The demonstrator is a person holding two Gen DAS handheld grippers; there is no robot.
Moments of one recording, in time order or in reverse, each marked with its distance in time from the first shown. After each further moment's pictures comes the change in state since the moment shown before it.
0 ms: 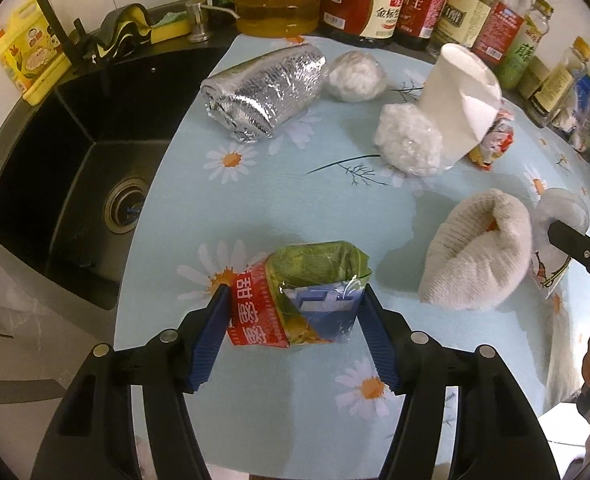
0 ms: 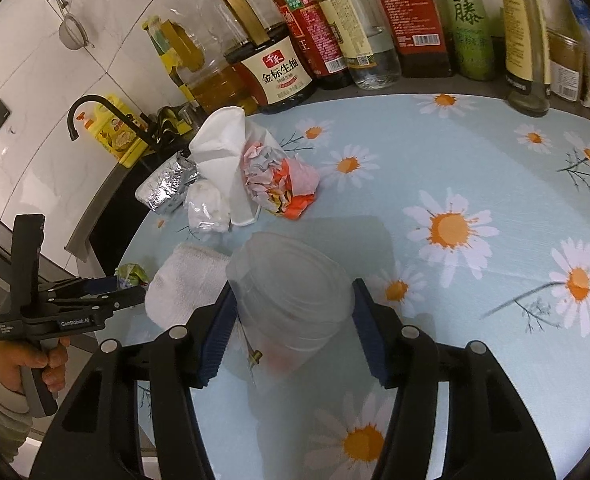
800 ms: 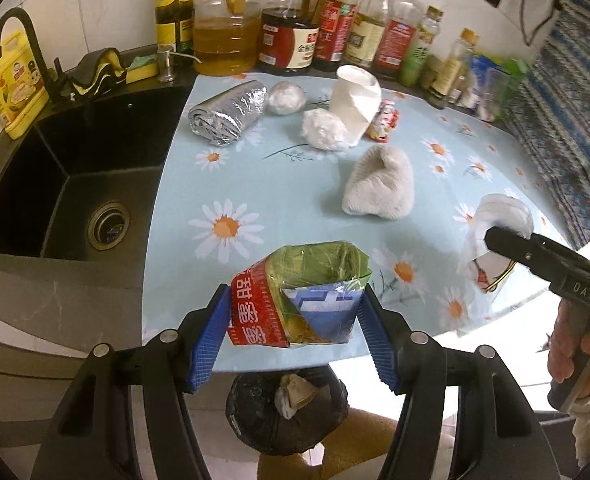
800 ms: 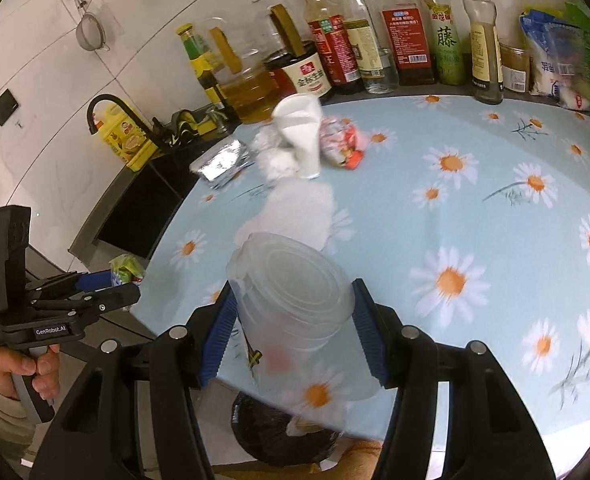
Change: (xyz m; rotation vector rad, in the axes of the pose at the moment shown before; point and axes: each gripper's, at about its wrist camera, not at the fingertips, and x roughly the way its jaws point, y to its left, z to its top) left arm -0.088 0.026 -0.070 0.171 -0.116 -0.212; right arm -0.060 0.106 -0.081 0.044 -0.086 -0.107
